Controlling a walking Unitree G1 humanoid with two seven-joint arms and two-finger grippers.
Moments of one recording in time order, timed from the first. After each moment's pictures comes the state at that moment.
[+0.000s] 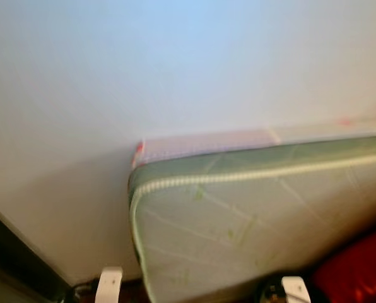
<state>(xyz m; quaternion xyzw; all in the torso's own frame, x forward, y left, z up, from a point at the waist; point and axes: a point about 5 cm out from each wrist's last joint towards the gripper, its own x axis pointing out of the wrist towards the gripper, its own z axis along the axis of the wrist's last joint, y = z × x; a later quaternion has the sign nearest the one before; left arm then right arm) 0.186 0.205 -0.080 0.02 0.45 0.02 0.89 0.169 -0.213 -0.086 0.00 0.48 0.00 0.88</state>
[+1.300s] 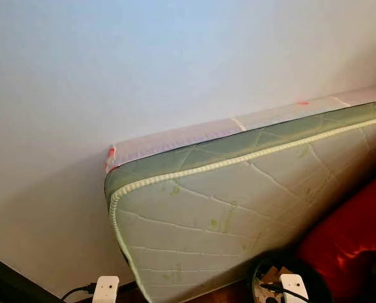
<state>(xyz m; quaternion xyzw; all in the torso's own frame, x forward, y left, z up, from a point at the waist) 0.178 0.210 -0.083 0.02 0.46 0.03 0.89 0.167 -0.209 -0.088 0.01 0.48 -0.01 0.88</state>
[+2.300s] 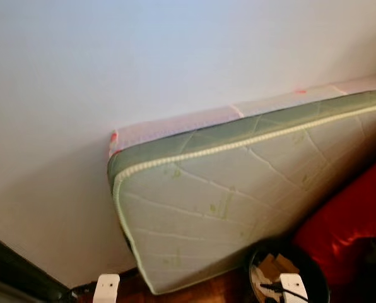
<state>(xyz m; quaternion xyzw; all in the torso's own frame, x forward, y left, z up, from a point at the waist) 0.180 0.208 -0.082 0.02 0.46 0.03 0.89 0.167 -0.208 -0.087 0.02 0.48 0.00 0.88</state>
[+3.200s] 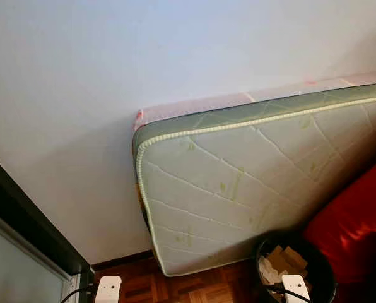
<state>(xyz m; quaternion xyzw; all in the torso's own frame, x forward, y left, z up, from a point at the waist) 0.177 0.205 -0.084 0.02 0.46 0.03 0.88 0.166 -0.211 -0.087 0.02 0.47 0.00 0.88</state>
